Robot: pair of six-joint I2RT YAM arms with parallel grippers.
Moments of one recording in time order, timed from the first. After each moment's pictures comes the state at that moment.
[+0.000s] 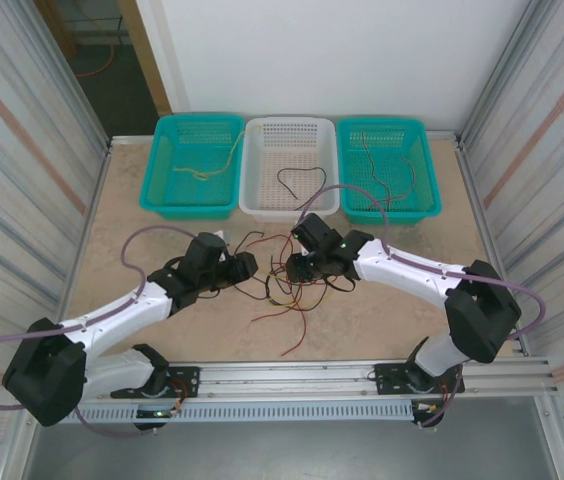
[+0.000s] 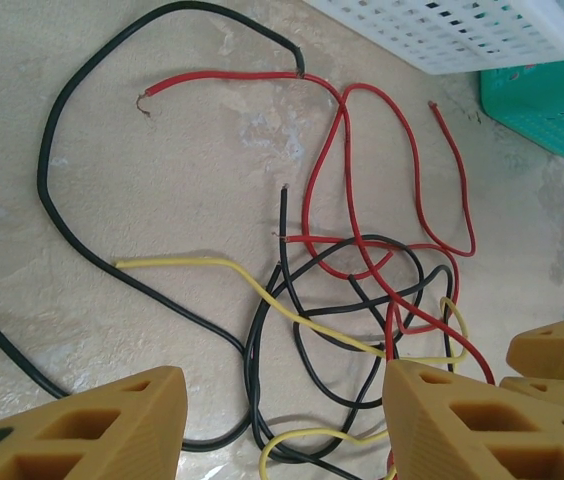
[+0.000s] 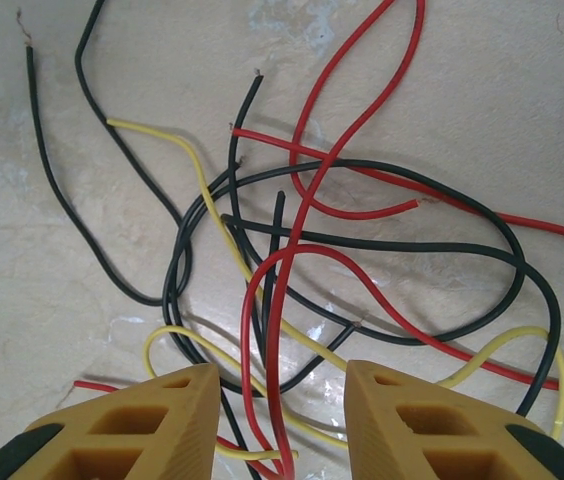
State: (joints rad) left arm -0.64 1.14 0.56 -0.15 0.09 -0.87; right arm 0.85 1.51 1.02 -0.56 -0.03 0.55
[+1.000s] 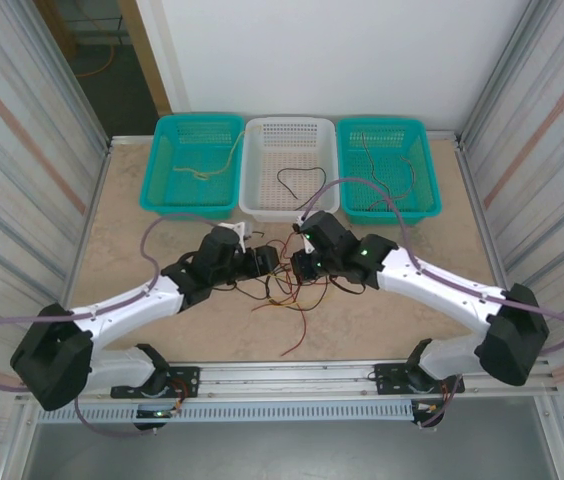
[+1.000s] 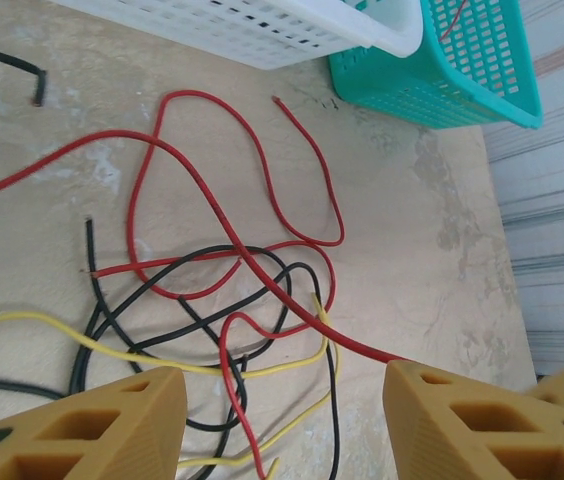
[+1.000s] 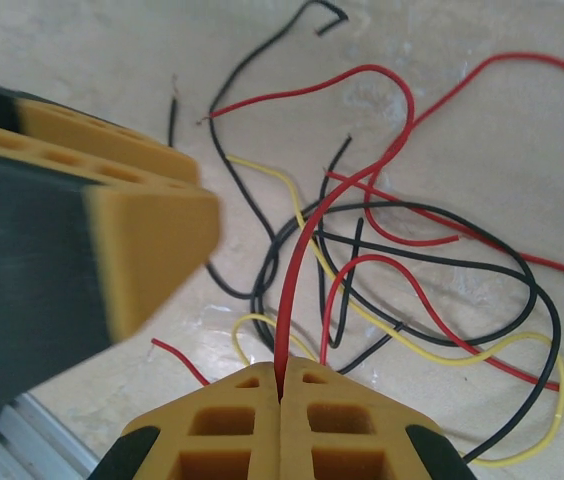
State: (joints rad) left arm -0.75 1.24 0.65 0.00 0.15 -0.84; right arm 0.89 1.31 1.03 -0.58 -0.02 0.51
